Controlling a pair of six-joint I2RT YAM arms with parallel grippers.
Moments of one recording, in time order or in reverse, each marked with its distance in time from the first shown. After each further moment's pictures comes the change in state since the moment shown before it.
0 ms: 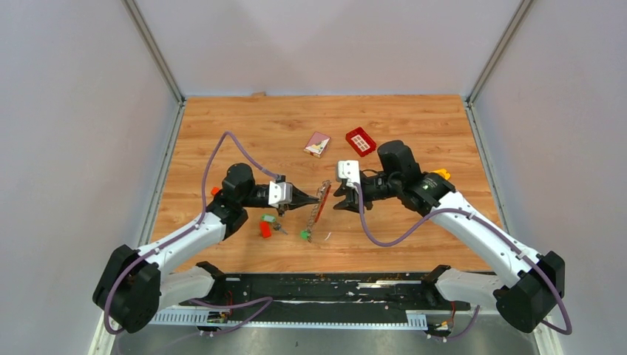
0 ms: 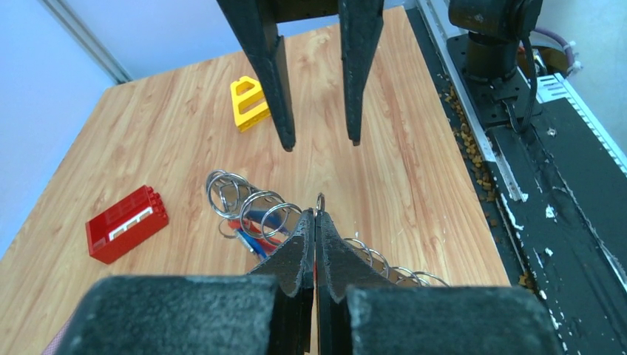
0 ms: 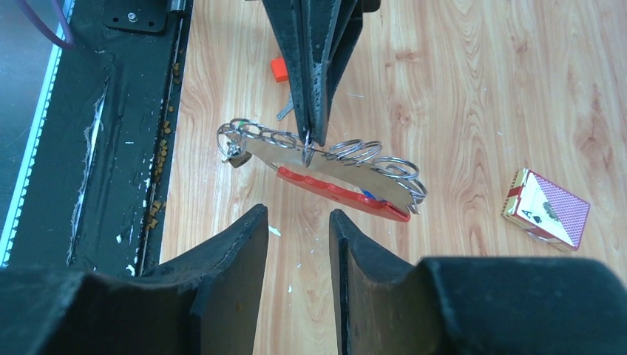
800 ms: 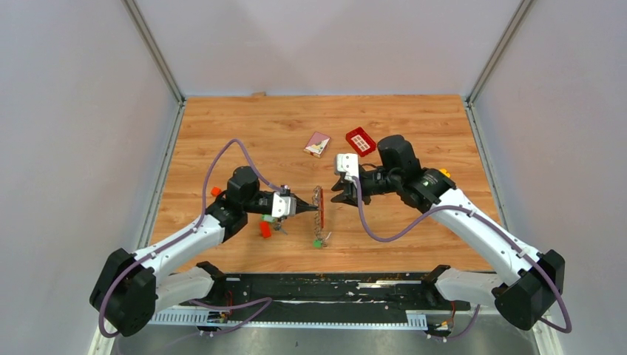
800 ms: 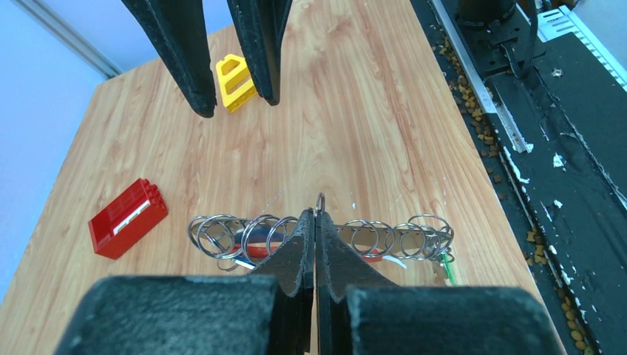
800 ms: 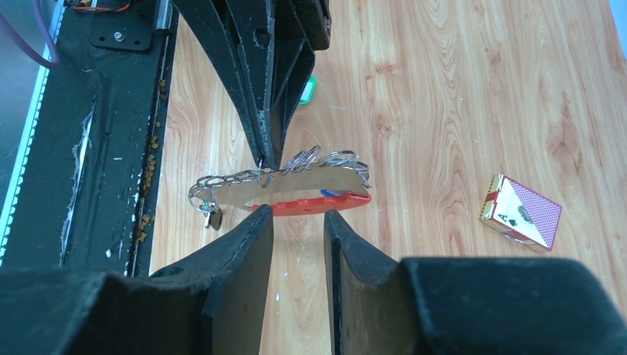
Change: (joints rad) left arm -0.037 -0.031 0.000 -0.212 -0.024 0.253; right arm 0.006 0.019 0.061 0.009 0.023 0.031
